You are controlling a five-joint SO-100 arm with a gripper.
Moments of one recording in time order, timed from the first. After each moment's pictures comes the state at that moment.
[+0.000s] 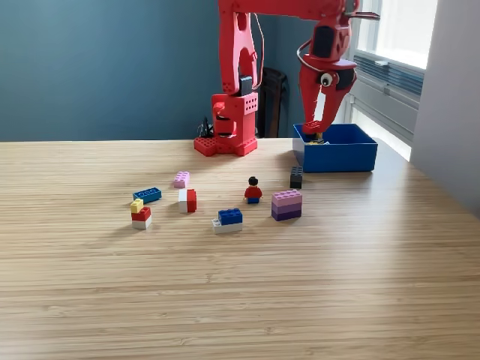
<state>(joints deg) -55.5 94.0 93.3 91.7 17.6</state>
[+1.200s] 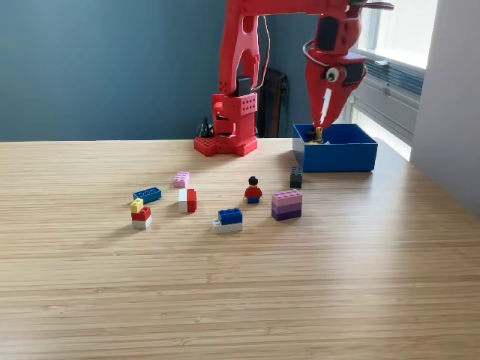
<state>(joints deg) -34.9 86.7 77.5 96.8 11.4</state>
